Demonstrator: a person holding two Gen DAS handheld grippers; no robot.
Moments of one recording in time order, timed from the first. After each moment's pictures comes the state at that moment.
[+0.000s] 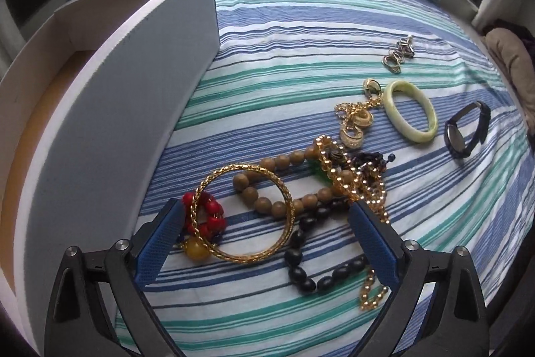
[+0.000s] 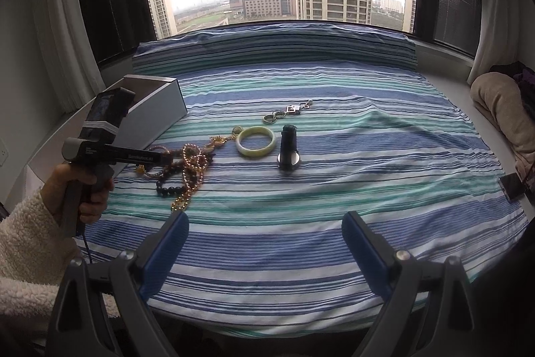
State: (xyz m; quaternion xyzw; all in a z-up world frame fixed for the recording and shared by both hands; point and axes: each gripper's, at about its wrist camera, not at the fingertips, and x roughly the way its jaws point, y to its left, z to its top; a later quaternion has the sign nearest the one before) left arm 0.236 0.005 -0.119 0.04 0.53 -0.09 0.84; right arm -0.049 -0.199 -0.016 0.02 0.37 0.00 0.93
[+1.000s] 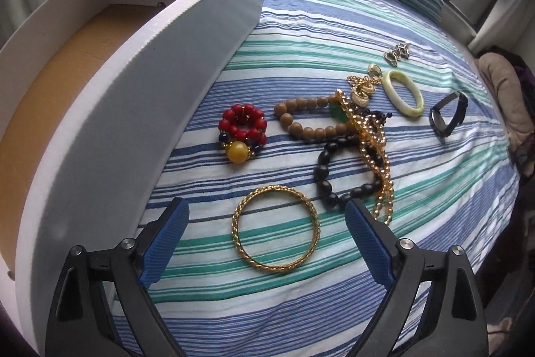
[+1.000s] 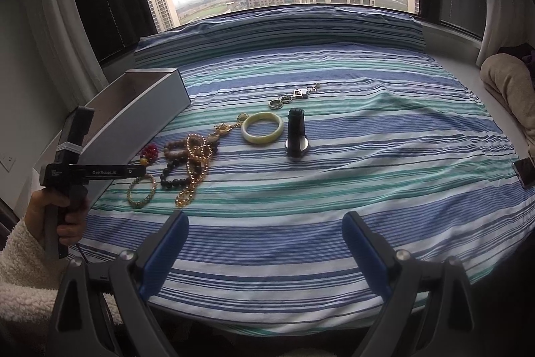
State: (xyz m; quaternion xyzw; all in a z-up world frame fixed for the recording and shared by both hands) left arm 0.172 0.061 -0.104 -0.04 0.54 -0.10 0.83; right arm -0.040 -0.207 -0.031 0.04 0.39 0.02 0.92
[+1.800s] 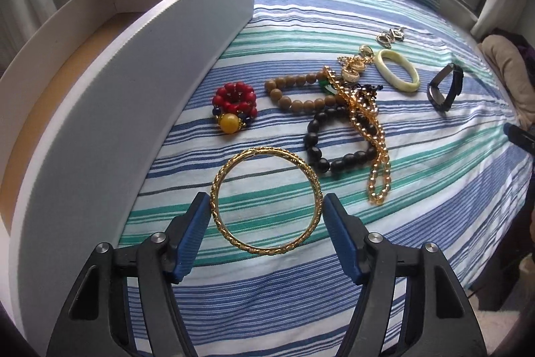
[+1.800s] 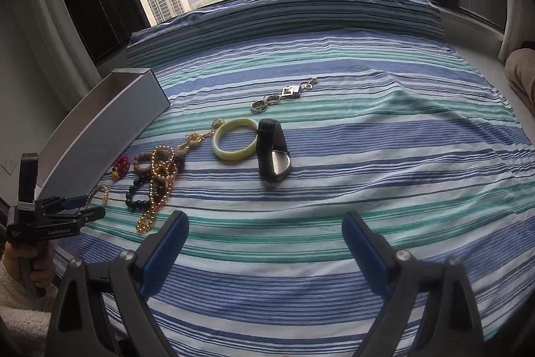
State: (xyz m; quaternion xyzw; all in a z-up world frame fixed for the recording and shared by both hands) left arm 0.138 0.041 -0.099 0.00 0.52 -0.08 0.85; right arm 0.067 -0.262 -0.074 0.07 0.43 0.08 0.89
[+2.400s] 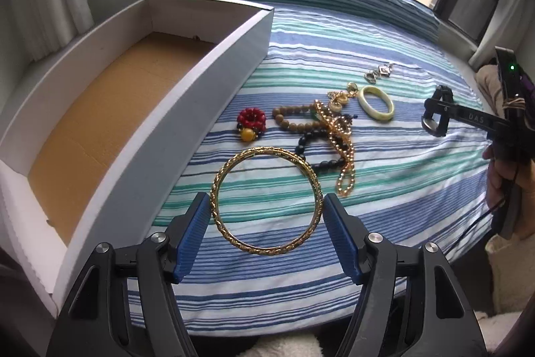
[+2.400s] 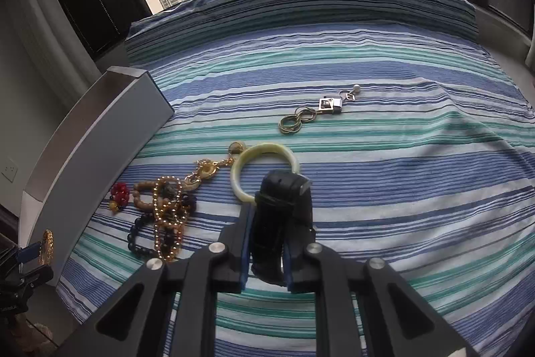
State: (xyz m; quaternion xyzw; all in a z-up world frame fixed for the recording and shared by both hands) left arm 0.085 0.058 -0.014 -0.04 0.49 -0.05 0.87; right arm 0.139 -0.211 -0.067 0.05 0.45 0.10 0.89
